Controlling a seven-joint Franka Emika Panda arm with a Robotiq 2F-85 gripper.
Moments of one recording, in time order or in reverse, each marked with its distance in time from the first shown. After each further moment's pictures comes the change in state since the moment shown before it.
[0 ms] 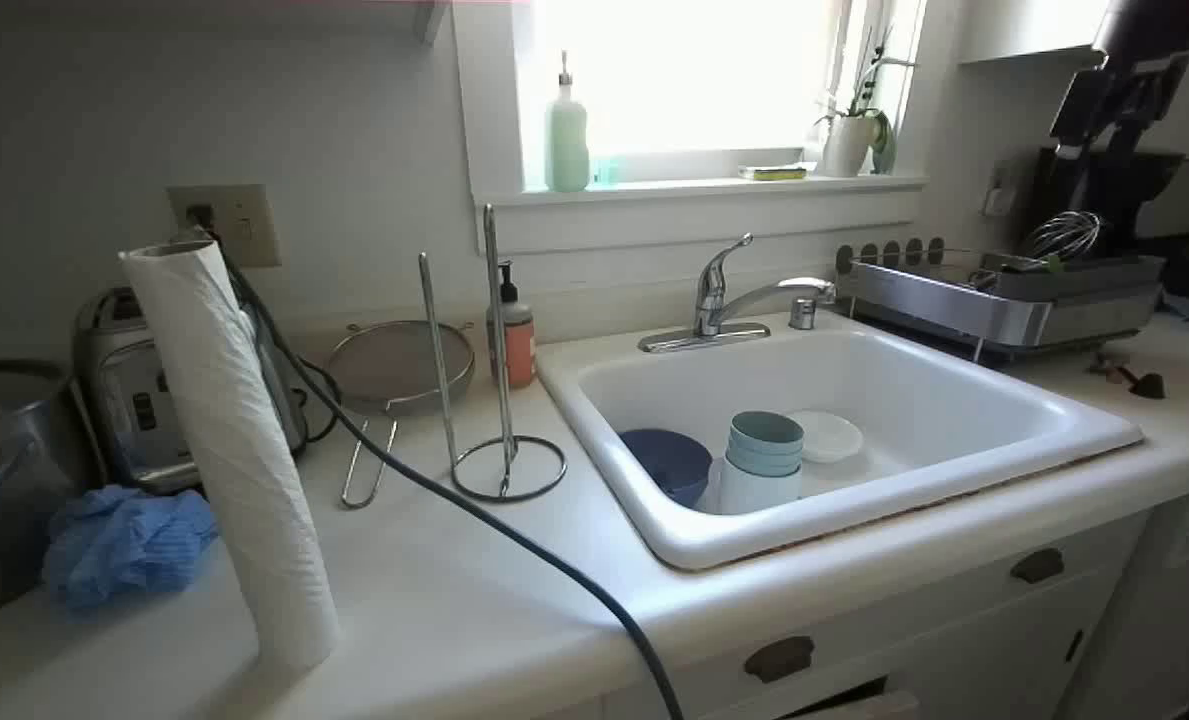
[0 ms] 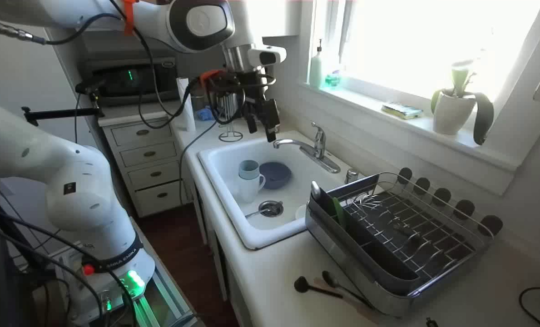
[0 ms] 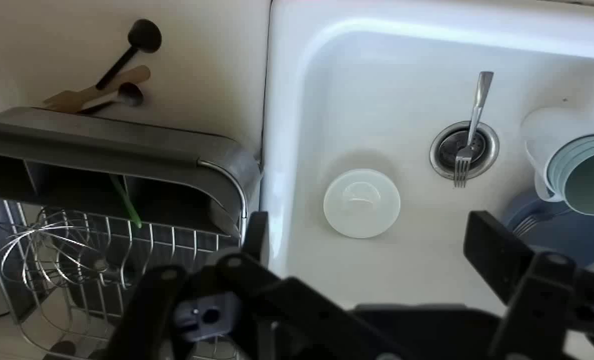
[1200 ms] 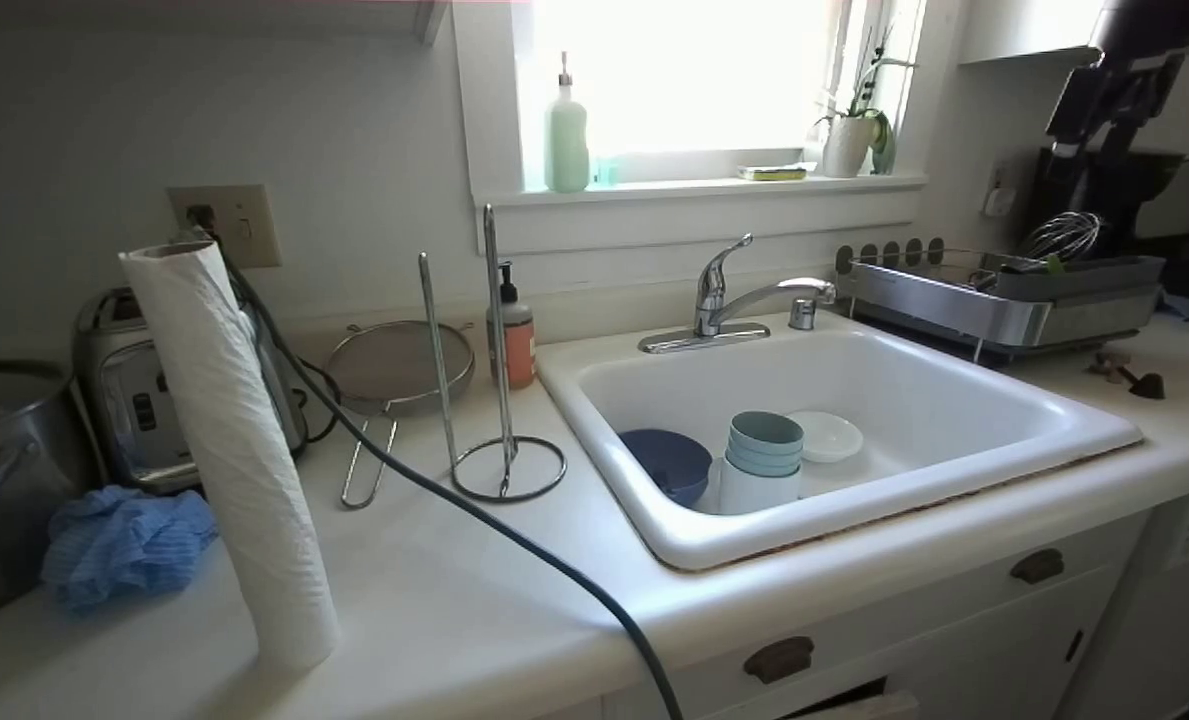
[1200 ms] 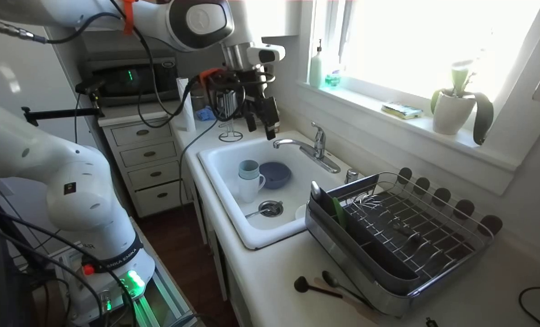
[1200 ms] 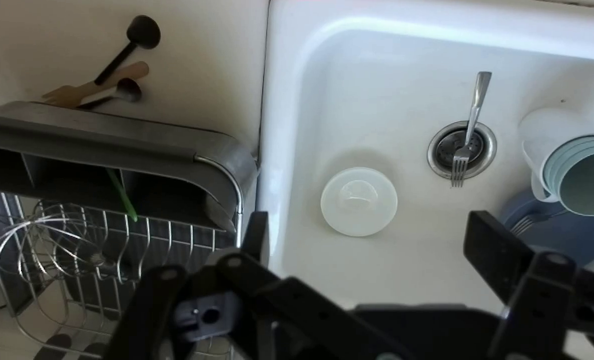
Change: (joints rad) arm 0.006 0.001 0.013 0.008 0.000 -0.005 0.001
